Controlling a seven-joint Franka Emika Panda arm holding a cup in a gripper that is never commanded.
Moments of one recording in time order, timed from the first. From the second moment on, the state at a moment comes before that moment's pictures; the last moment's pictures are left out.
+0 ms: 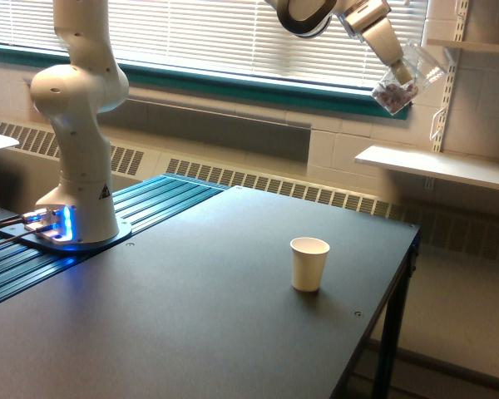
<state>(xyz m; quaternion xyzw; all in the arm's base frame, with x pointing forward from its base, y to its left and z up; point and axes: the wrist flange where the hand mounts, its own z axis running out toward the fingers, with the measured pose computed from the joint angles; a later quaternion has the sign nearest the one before) 0.577 0.152 0.508 -0.91 0.24 -0.31 0.16</state>
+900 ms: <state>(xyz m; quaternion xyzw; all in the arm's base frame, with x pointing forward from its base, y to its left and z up) 0.498 0.112 0.451 -0.92 0.36 -0.07 0.09</state>
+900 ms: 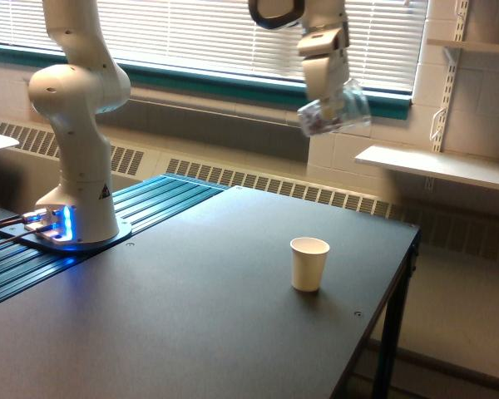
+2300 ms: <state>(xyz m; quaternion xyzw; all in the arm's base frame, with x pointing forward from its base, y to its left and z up) 0.503 0.025 0.309 -0.83 0.54 0.17 0.06</state>
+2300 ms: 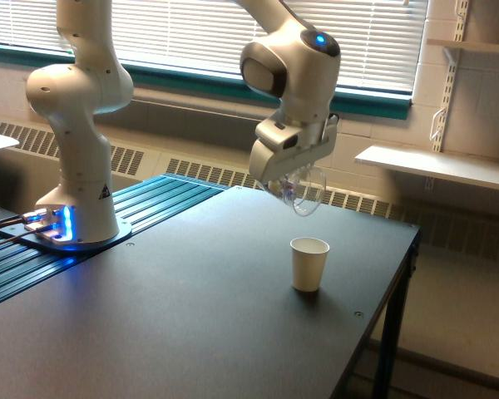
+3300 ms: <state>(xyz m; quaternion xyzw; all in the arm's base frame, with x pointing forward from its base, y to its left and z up) 0.520 0.039 0.290 -0.77 0.56 0.28 0.12</state>
